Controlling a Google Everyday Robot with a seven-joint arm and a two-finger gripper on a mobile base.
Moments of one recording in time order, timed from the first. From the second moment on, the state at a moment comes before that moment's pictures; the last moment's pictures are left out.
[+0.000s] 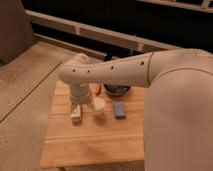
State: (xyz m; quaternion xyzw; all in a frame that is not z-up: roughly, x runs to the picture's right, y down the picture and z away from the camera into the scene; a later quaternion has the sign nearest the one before) arm -0.108 0.103 0.703 -0.26 0.23 0.64 0.68
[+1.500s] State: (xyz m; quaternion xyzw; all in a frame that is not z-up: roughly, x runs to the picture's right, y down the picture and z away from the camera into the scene) arm -0.170 0.051 0.744 -0.24 0.16 0.52 0.80
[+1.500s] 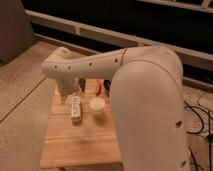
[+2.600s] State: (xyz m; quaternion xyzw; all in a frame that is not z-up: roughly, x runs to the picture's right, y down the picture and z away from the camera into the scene) arm -0.171 0.080 0.822 -0.33 0.15 0.48 0.80
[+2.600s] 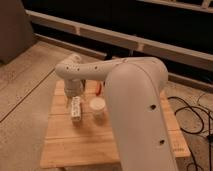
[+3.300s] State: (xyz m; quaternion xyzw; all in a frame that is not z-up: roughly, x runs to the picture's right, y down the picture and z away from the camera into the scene) arm -0.171 0.095 0.863 -0.40 0.15 0.48 0.77
